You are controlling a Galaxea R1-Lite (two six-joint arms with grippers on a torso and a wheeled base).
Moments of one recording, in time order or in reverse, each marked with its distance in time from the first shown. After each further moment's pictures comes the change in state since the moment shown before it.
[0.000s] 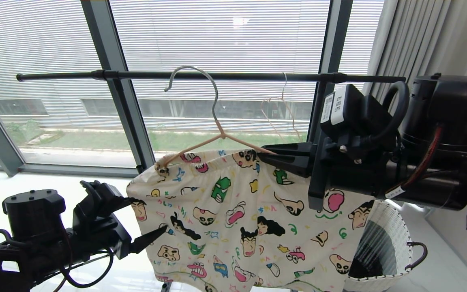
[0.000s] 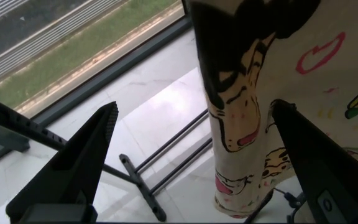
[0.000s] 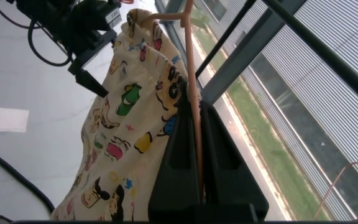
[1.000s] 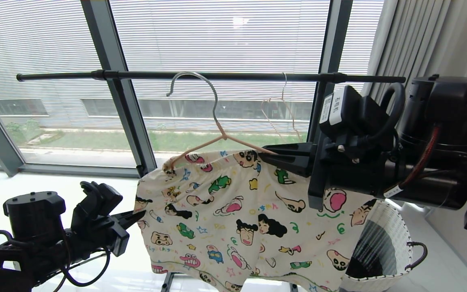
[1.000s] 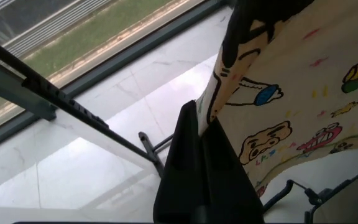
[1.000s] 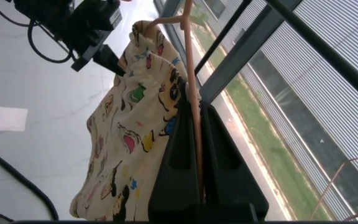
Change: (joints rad) left arm 0.030 0.031 0.002 -0.014 0.128 0.008; right arm -0.008 0.003 0.001 0.000 -0.003 0.000
